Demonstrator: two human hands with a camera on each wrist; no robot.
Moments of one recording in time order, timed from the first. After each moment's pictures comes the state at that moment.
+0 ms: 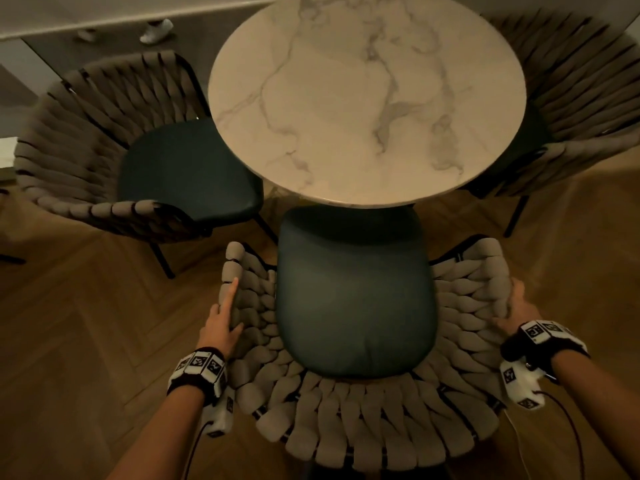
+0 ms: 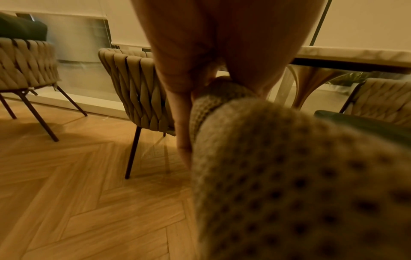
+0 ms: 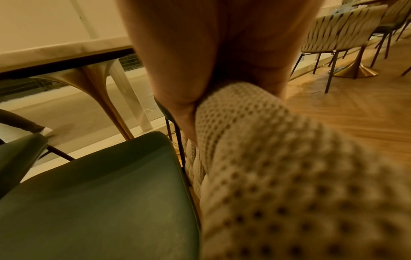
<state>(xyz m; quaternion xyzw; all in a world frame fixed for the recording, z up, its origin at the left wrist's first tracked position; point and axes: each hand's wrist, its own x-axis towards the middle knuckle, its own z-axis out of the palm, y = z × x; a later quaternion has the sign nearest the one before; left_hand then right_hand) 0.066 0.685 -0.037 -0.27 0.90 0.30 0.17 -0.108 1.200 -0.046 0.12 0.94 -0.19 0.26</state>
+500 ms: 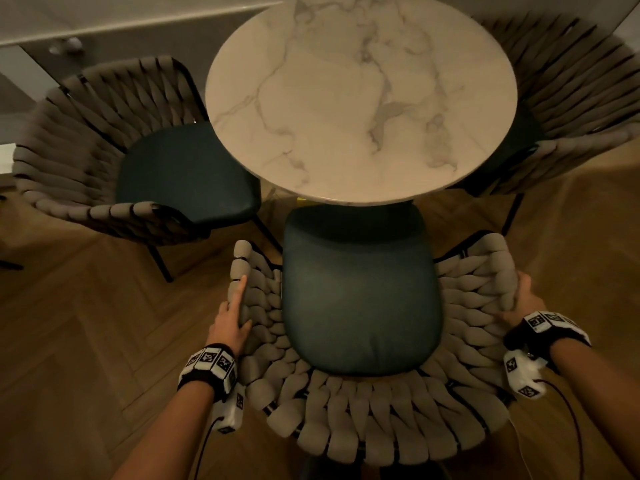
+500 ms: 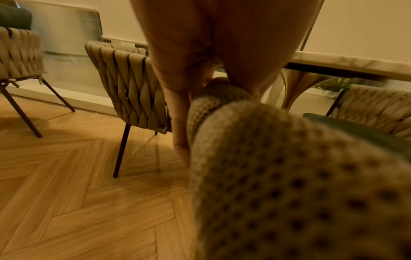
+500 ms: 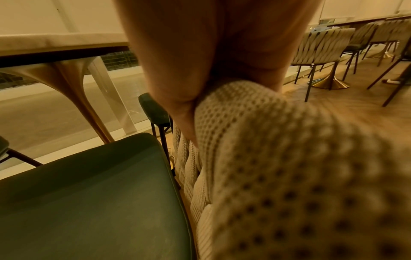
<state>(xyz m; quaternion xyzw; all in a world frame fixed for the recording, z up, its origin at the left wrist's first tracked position) 0.061 0.701 -0.043 -0.26 0.90 0.30 0.16 -0.112 1.213 -0.045 0.15 0.94 -0.21 0.23</state>
